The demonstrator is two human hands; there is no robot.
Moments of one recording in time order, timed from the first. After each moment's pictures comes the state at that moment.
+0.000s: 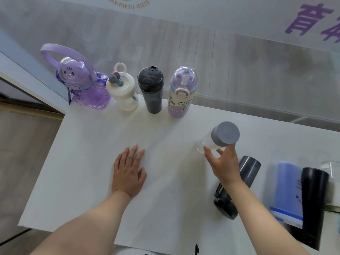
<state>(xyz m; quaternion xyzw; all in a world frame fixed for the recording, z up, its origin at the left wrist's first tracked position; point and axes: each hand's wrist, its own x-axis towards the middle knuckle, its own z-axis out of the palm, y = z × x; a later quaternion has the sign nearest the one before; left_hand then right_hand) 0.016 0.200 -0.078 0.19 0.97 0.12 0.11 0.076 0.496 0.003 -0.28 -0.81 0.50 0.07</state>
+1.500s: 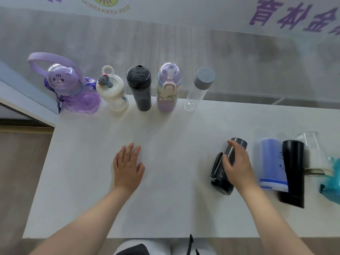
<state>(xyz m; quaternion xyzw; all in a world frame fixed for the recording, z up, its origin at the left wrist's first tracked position) 0.013 0.197 -0.073 0.18 0.96 0.17 0.13 0.163 0.508 0.016 -0.35 -0.87 0.36 0.04</state>
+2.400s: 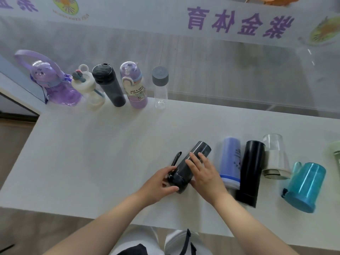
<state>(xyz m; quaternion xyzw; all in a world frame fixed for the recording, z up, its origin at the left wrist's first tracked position) 0.175 0.372 -0.023 0.18 0.78 0.44 0.41 0.249 0.574 -0.008 0.00 -0.99 0.12 -0.10</state>
